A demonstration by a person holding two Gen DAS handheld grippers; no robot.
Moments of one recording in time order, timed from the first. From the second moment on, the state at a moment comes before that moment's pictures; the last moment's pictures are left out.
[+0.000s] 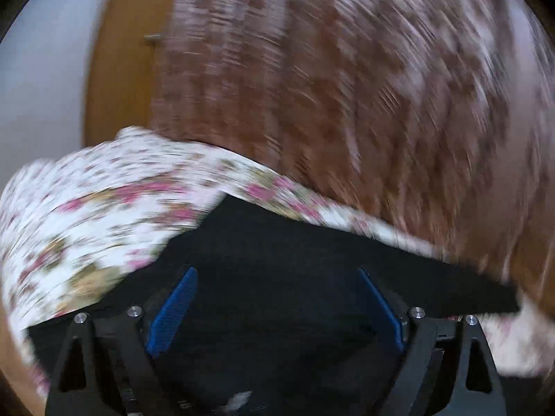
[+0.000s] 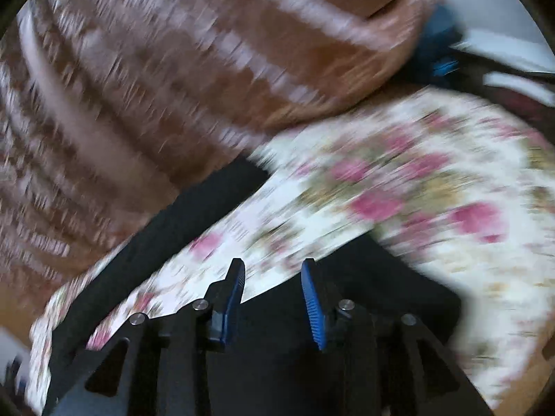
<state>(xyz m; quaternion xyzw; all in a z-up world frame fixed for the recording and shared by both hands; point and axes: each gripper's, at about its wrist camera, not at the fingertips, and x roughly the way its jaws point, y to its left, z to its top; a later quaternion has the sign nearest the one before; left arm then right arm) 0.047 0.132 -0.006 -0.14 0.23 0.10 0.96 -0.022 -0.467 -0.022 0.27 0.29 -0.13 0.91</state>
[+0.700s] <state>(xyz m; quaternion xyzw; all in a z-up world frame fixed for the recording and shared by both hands) 0.101 0.095 -0.068 -0.17 0.28 0.03 0.94 0.182 -0.470 -0.081 0.30 0.40 -0.10 0.86</state>
